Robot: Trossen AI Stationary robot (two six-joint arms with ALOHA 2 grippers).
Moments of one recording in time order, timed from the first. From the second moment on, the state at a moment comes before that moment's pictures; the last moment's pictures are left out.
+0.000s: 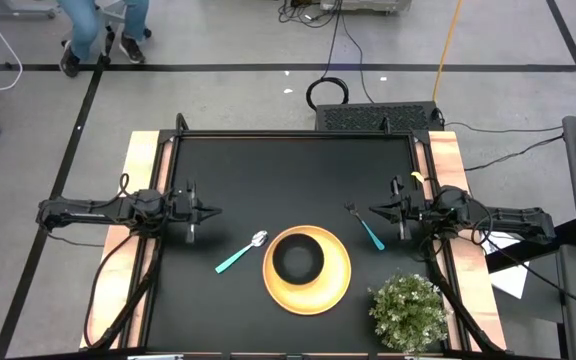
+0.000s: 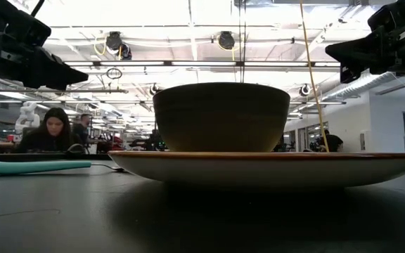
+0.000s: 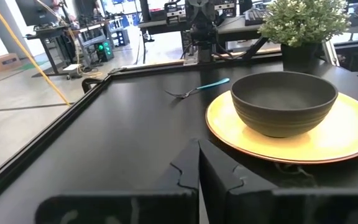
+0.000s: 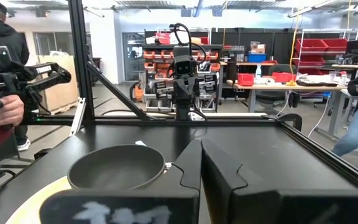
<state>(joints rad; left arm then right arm) -0.01 0.12 0.04 -0.06 -0.08 0.13 -0.11 0.08 0.02 0.17 -0.13 0.01</state>
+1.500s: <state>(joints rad) -0.01 0.12 0.04 -0.02 -0.11 0.17 -0.16 0.28 0.04 0.29 -0.05 0.04</state>
